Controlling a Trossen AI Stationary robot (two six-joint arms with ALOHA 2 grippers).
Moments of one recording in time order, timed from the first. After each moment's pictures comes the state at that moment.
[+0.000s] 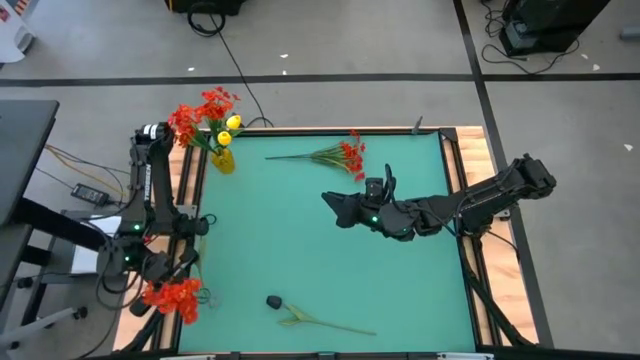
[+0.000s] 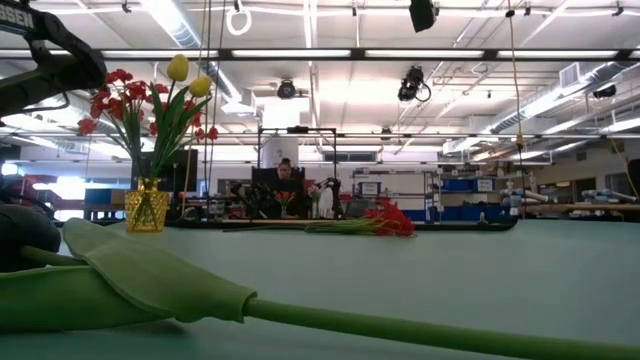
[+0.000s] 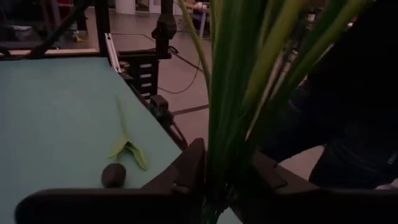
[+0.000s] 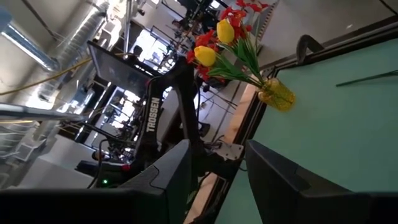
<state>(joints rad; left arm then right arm) -1.59 0.64 0.34 0.05 -0.91 -0.40 0.29 1.47 1.11 0.19 0.79 1.13</state>
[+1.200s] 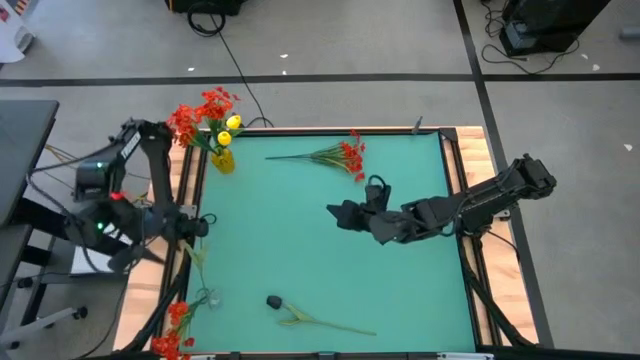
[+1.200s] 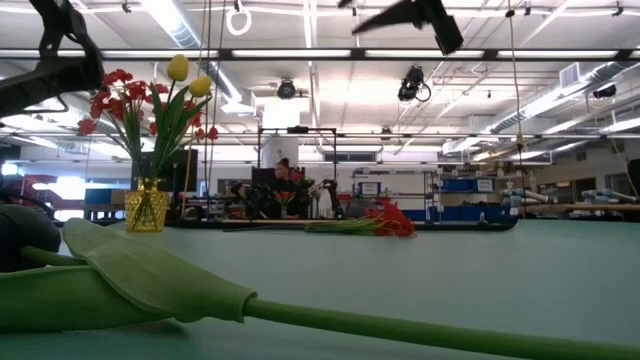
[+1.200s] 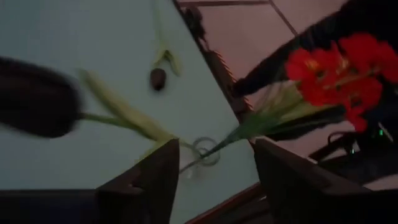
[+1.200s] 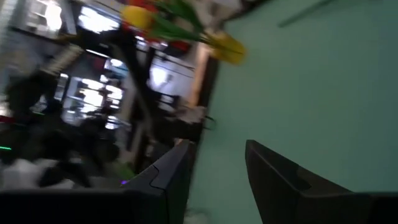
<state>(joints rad) -1.56 0.64 1.08 -1.30 -0.61 -1.03 0.31 1.47 1.11 -0.10 0.72 1.49</state>
